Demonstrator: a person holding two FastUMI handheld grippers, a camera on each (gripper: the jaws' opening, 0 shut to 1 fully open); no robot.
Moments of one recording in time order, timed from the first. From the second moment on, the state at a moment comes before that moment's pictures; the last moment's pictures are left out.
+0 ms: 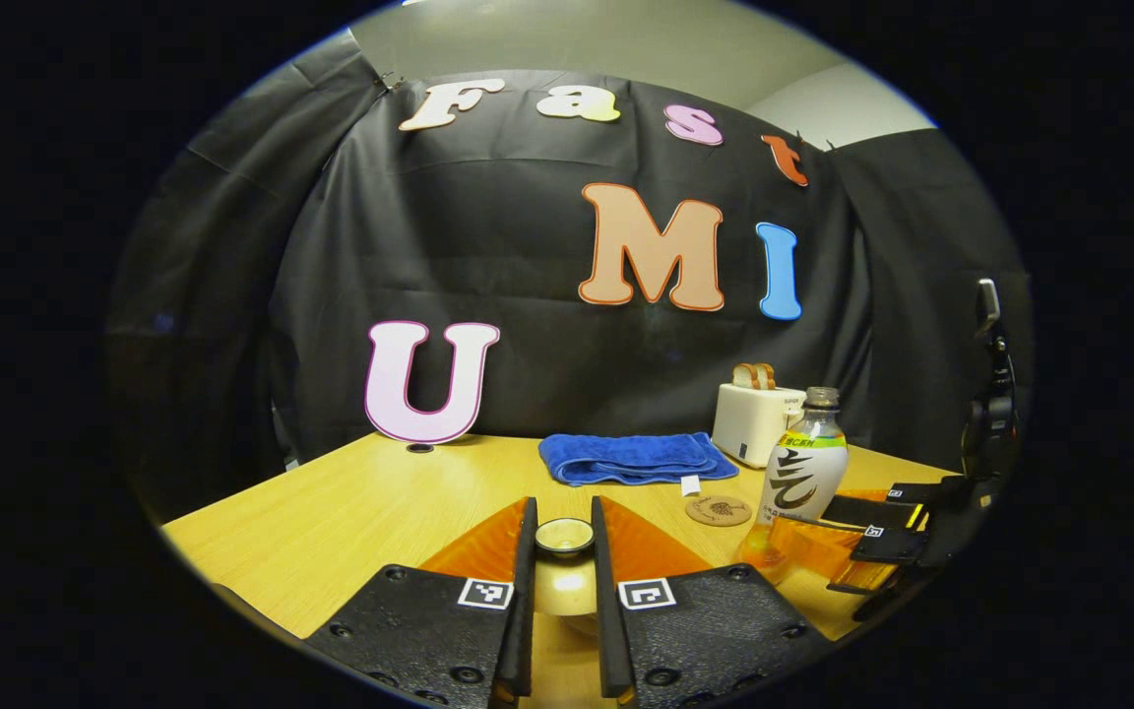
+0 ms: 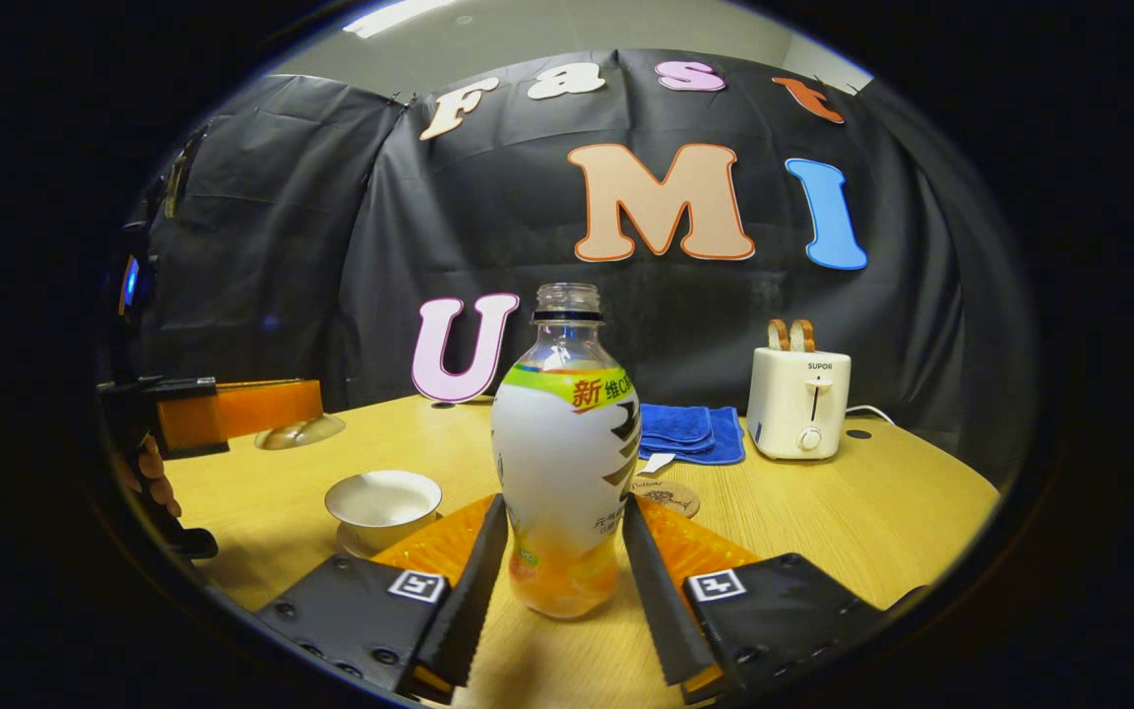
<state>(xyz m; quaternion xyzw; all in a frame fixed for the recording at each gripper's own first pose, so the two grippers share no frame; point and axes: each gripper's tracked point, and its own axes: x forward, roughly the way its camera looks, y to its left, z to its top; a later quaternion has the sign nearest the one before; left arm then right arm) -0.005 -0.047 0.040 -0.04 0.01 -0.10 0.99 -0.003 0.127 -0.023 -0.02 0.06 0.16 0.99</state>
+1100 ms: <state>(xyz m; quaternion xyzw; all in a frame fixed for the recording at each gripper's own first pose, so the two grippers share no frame) -0.013 0.015 0.031 -0.05 0.00 -0.06 1.00 0.007 0.140 0.003 -0.30 -0.02 0.13 0.94</state>
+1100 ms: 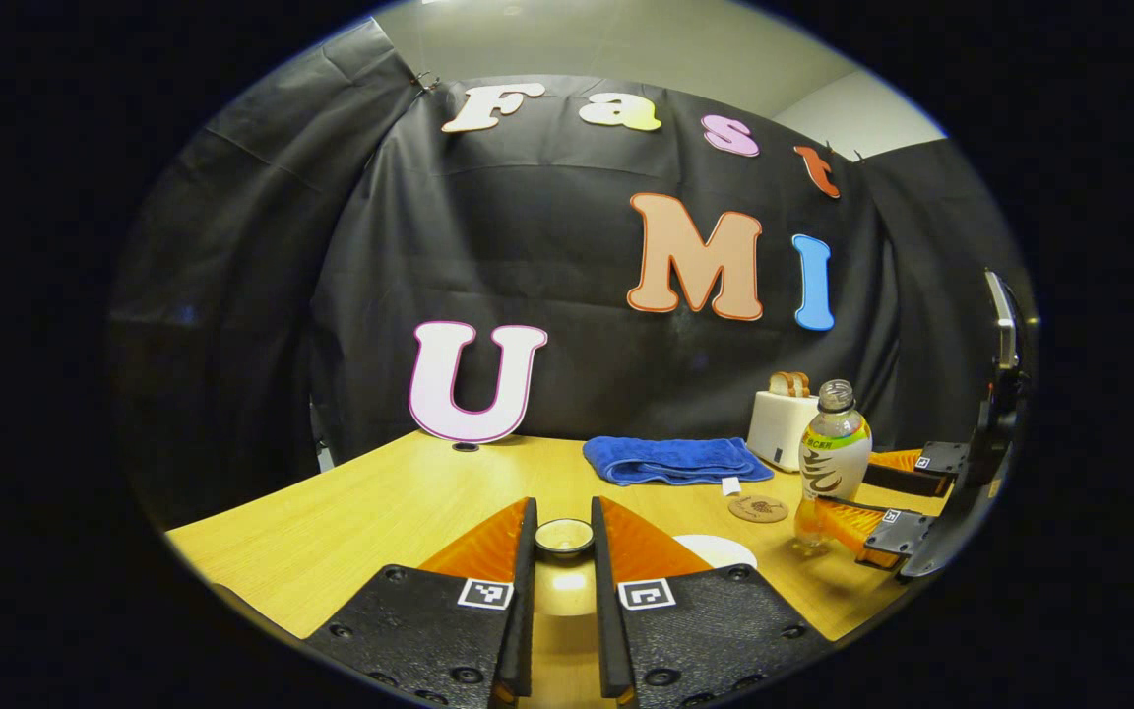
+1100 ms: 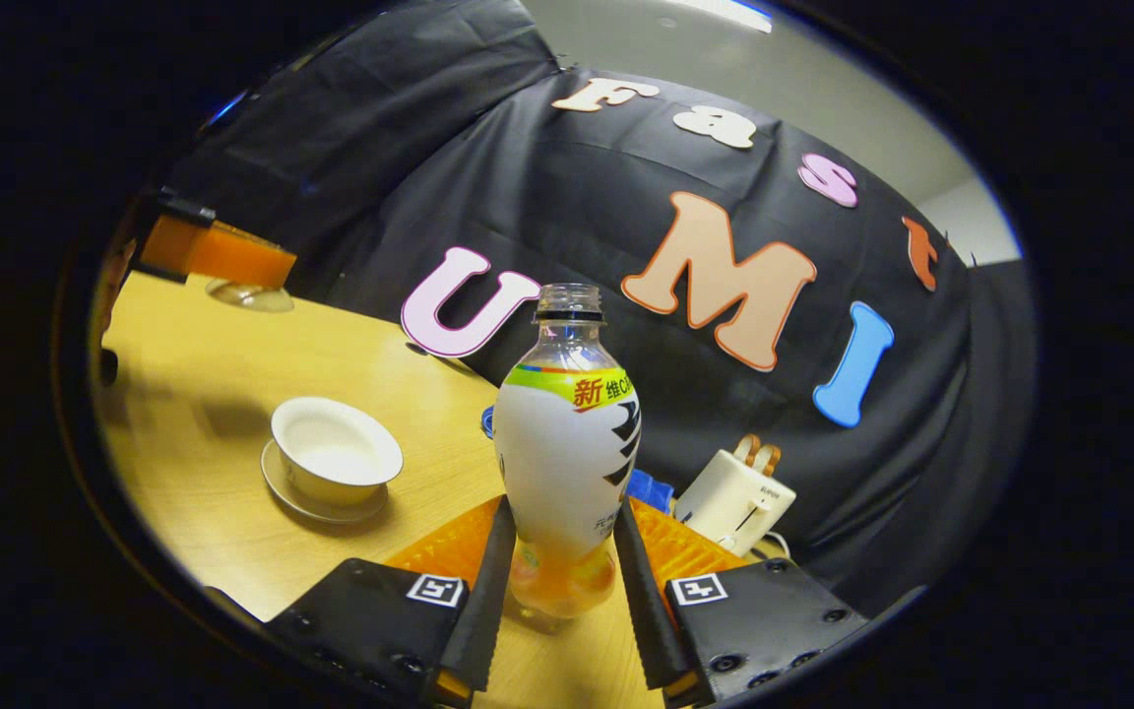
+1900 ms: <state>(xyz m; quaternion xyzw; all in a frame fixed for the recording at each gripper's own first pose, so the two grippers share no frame) -0.016 0.044 0.032 -0.07 0.00 -0.04 1.00 0.009 0.143 -0.011 -0.56 -0.07 0.12 0.82</state>
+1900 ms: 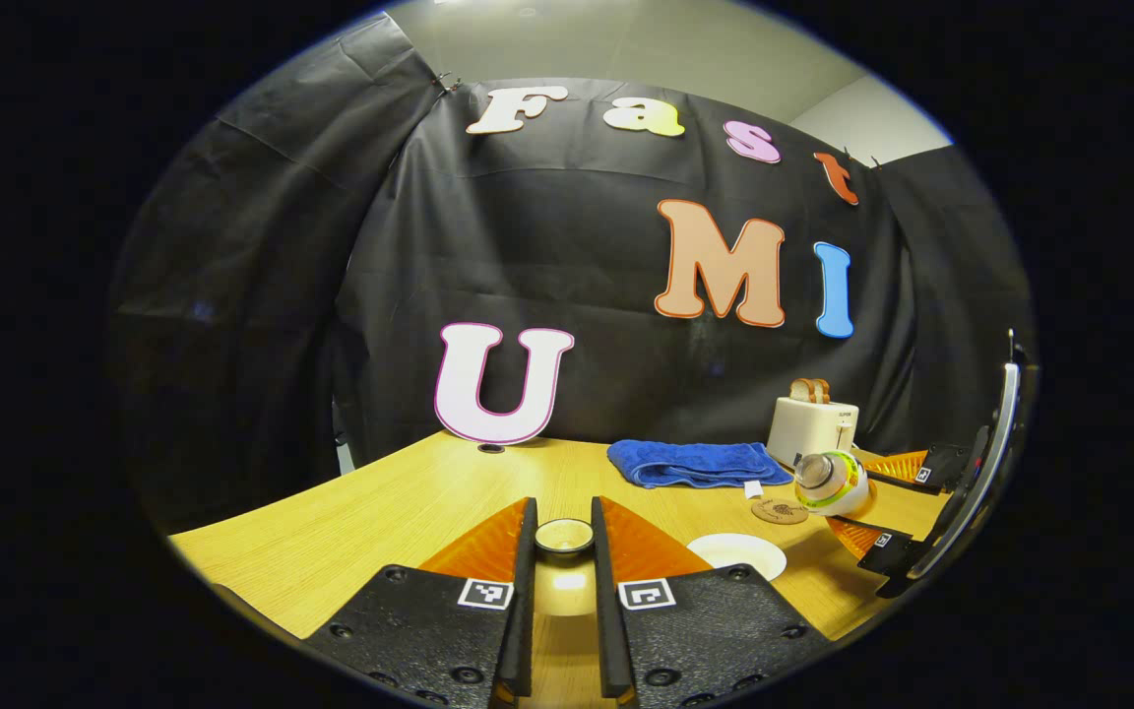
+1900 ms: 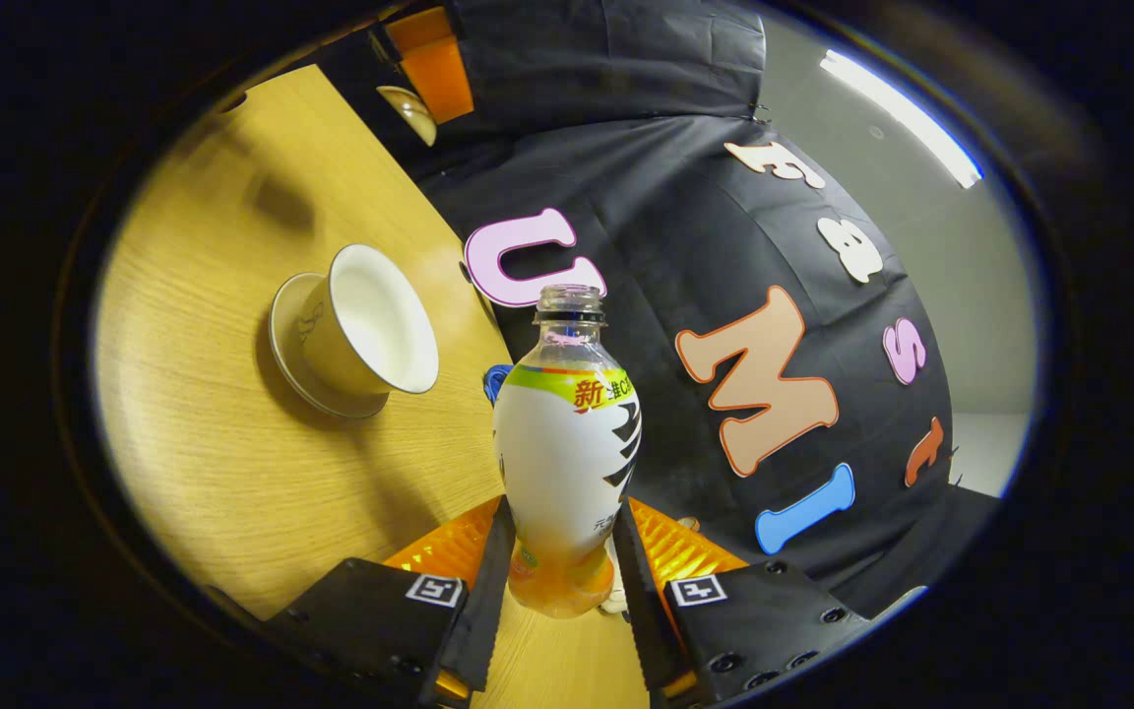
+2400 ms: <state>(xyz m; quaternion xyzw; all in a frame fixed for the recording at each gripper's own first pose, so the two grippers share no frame) -0.021 0.045 0.039 -0.07 -0.01 -0.04 1.00 0.005 0.147 -0.002 -0.65 -0.10 0.13 0.74</state>
